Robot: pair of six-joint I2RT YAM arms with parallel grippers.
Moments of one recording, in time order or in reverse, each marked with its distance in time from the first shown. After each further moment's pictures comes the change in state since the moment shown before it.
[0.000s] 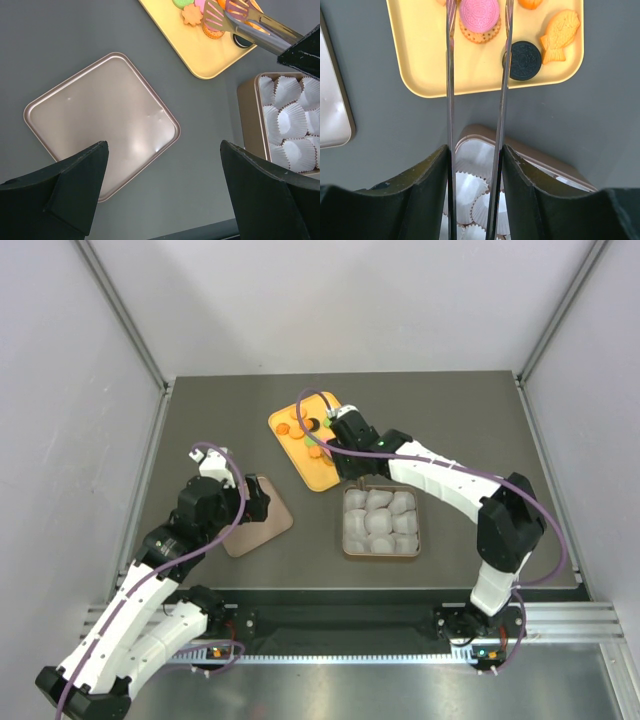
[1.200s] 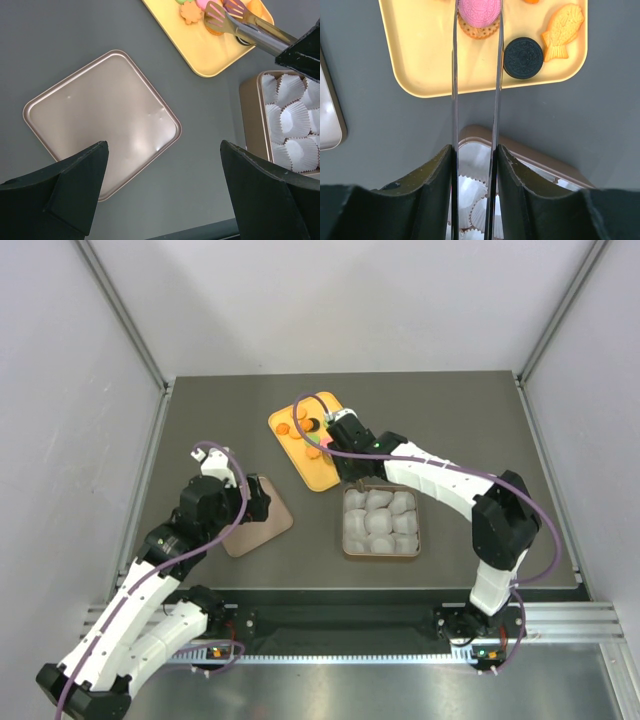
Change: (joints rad) left arm 0.000 0.012 0.000 0.000 0.000 0.000; right arm 0.008 0.027 -0.005 0.007 0.017 0.000
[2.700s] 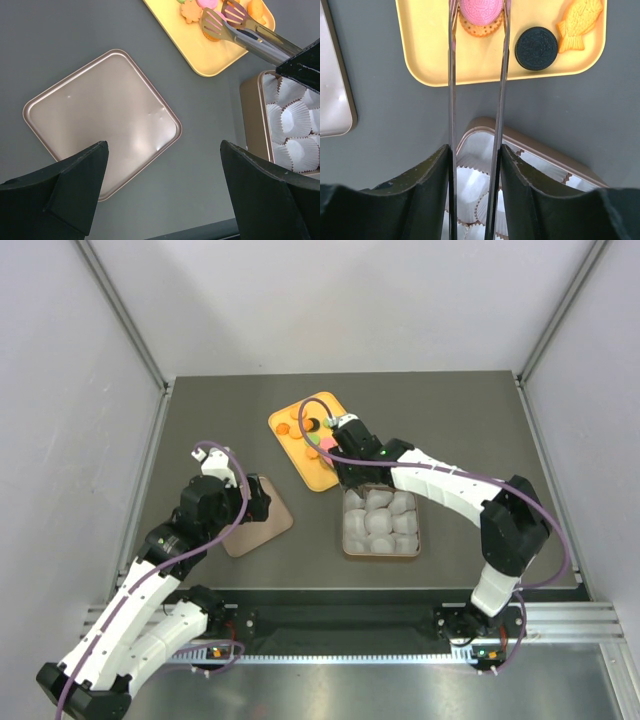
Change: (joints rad) left arm 0.000 0.008 0.000 0.000 0.000 0.000; right arm 0.000 -0.061 -0.097 0.067 -0.055 0.007
